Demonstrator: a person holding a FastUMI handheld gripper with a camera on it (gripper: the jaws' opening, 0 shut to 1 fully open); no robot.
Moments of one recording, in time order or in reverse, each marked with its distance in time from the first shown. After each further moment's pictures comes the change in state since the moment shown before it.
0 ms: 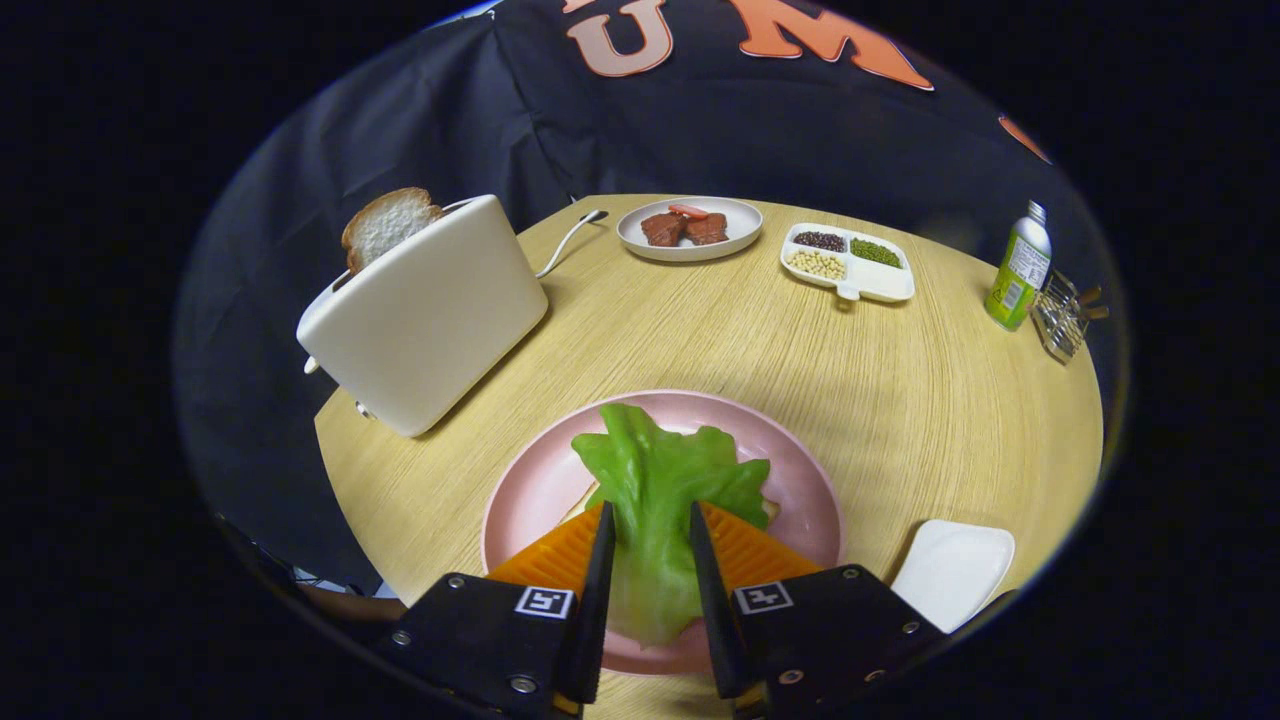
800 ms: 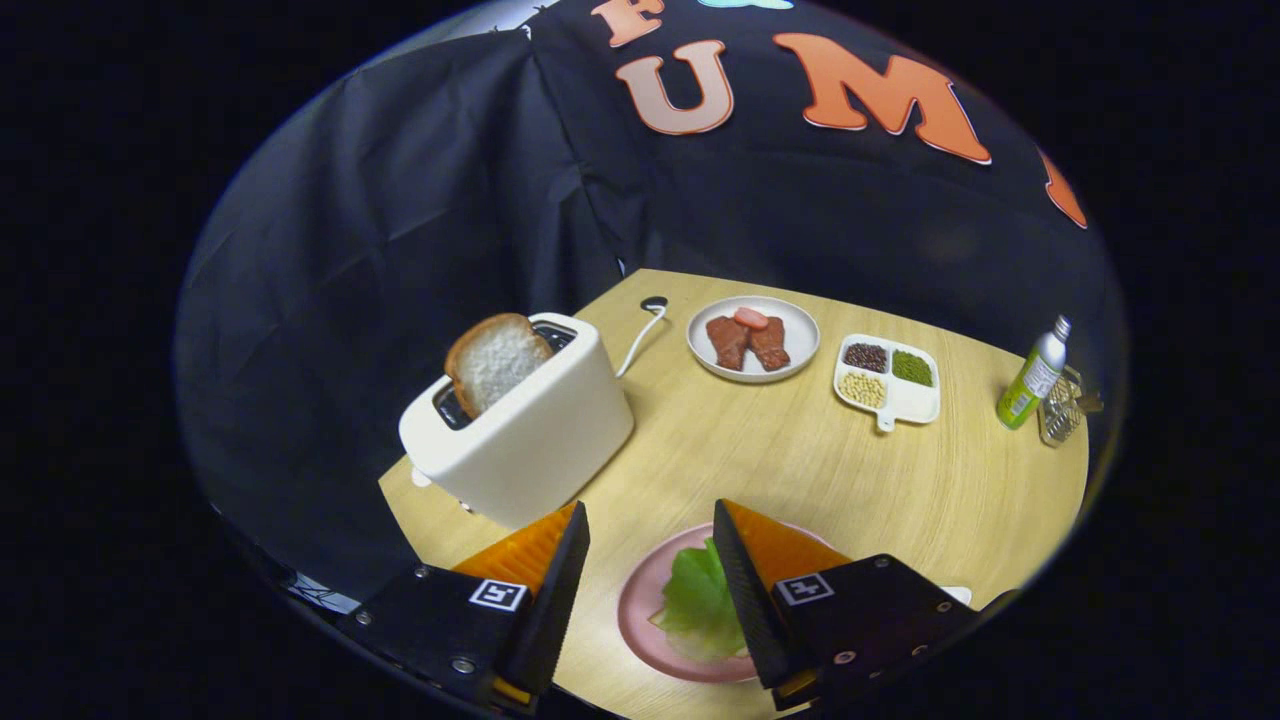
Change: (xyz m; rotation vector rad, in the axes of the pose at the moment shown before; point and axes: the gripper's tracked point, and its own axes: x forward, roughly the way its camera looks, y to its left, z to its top) arm -0.061 0.095 0.128 -0.060 -0.128 0.098
